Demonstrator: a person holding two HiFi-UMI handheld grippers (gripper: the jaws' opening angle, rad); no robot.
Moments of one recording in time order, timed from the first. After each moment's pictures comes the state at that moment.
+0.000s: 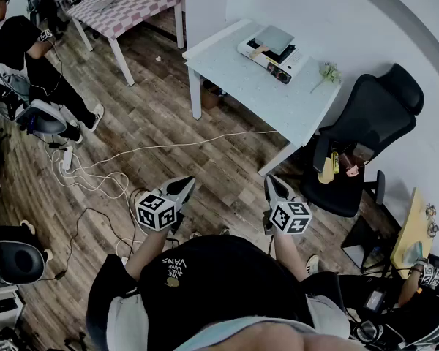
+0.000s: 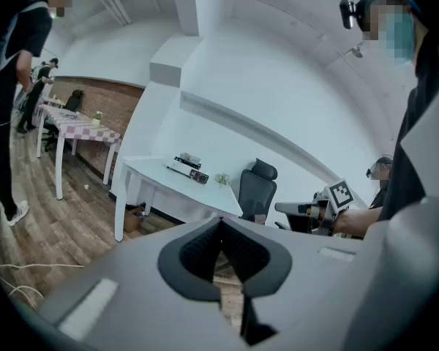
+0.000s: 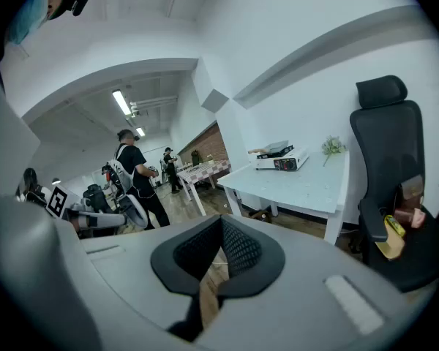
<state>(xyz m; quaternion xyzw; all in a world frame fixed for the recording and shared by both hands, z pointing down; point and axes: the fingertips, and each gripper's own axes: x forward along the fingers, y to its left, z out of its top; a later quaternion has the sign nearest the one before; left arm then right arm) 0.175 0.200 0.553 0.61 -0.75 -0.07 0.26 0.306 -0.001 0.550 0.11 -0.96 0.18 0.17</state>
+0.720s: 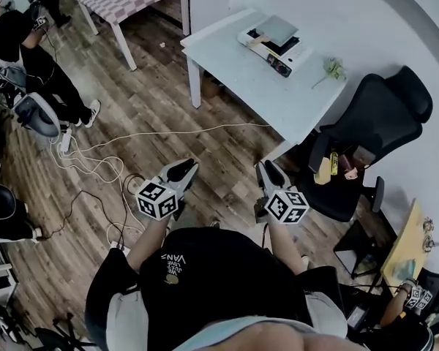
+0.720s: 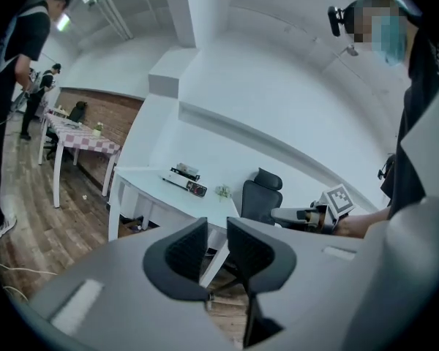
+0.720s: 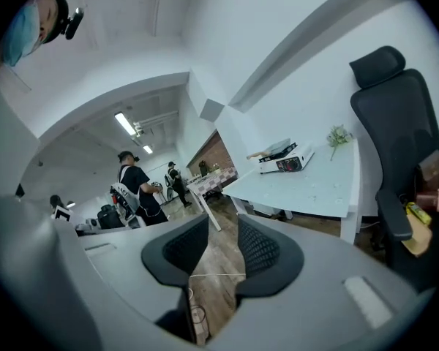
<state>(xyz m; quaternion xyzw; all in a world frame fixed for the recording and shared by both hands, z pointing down) 0.184 0.128 0.544 0.60 -0.77 -0.09 0.20 0.289 -0.056 0.550 0.07 -0.96 0.24 0.12</state>
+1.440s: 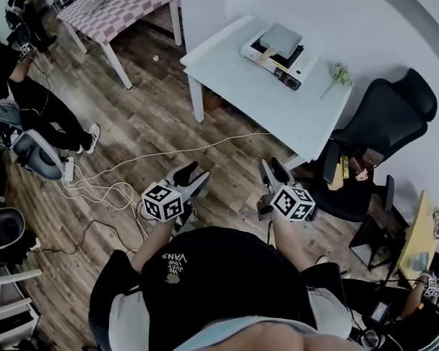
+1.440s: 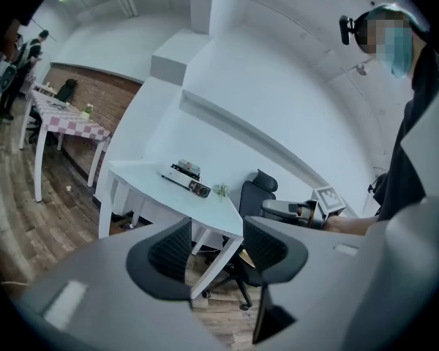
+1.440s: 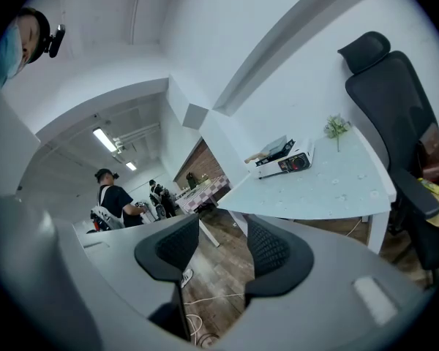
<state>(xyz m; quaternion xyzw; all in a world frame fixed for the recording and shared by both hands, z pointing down) 0.064 0.113 0.548 0.64 -0.72 -0.11 0.24 0.168 -0.065 0.544 0.13 -0.94 0.30 0.09</state>
